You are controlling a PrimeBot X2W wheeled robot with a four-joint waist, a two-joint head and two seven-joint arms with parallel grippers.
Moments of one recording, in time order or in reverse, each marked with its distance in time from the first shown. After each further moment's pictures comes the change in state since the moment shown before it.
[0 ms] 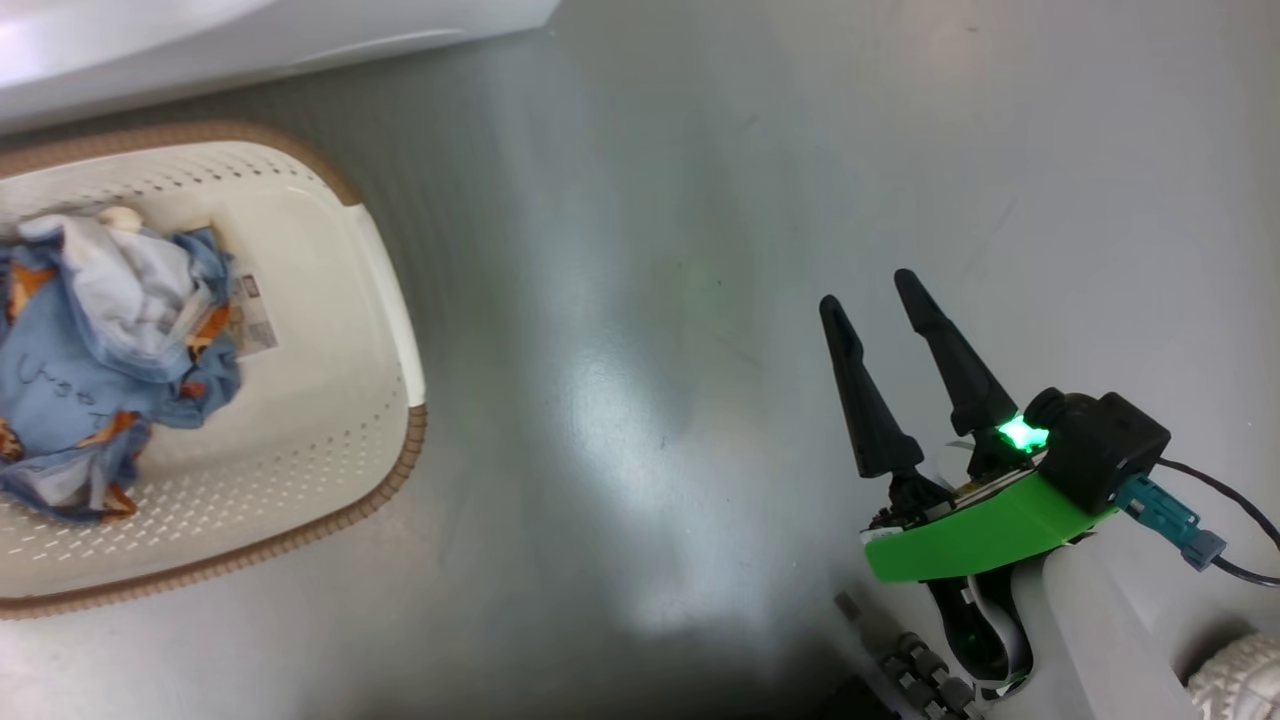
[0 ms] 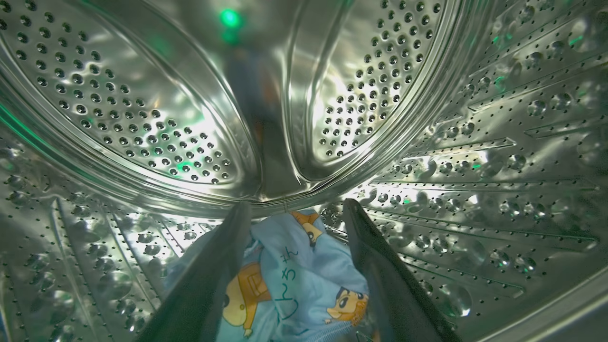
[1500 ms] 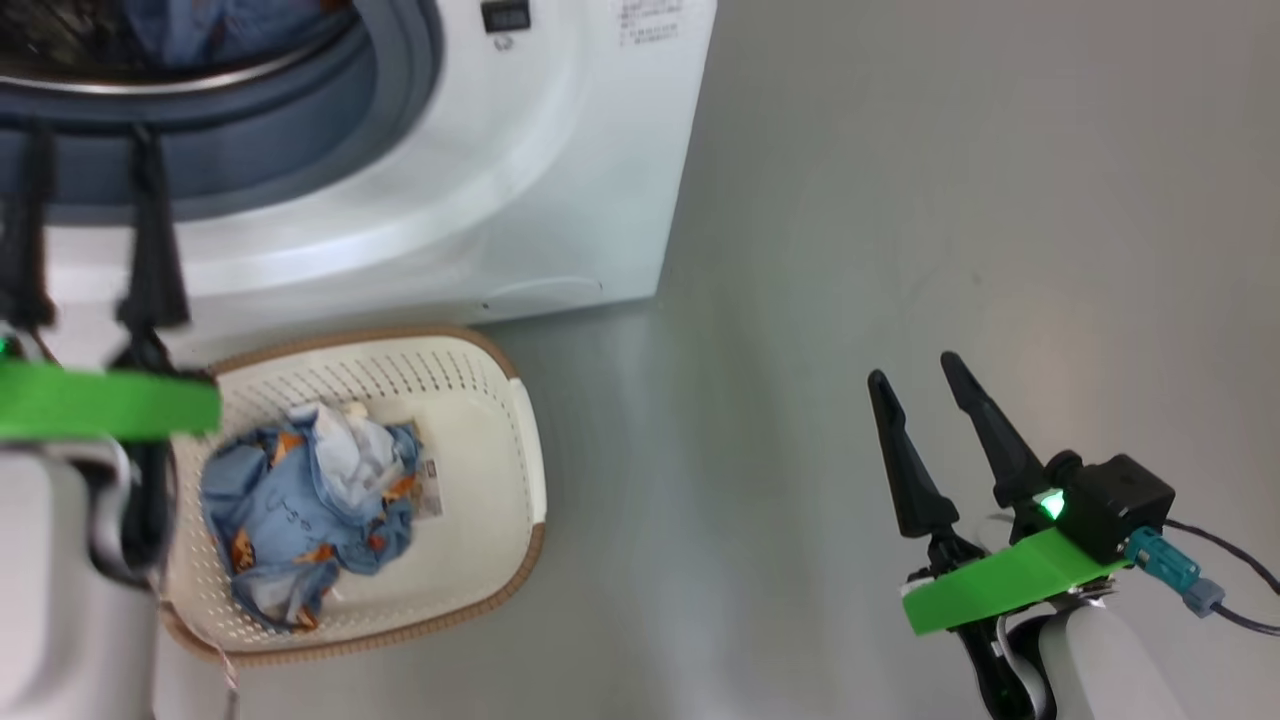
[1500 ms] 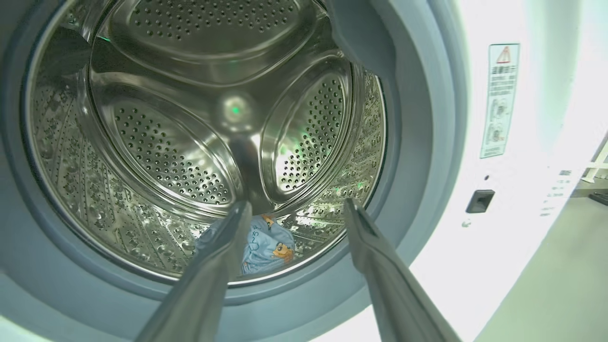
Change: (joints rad) left arm 0.979 -0.222 0.332 -0.614 0.162 0.003 -0.050; right arm 0.093 -0.001 -0.094 0.075 -0.070 0.000 0.000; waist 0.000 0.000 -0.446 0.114
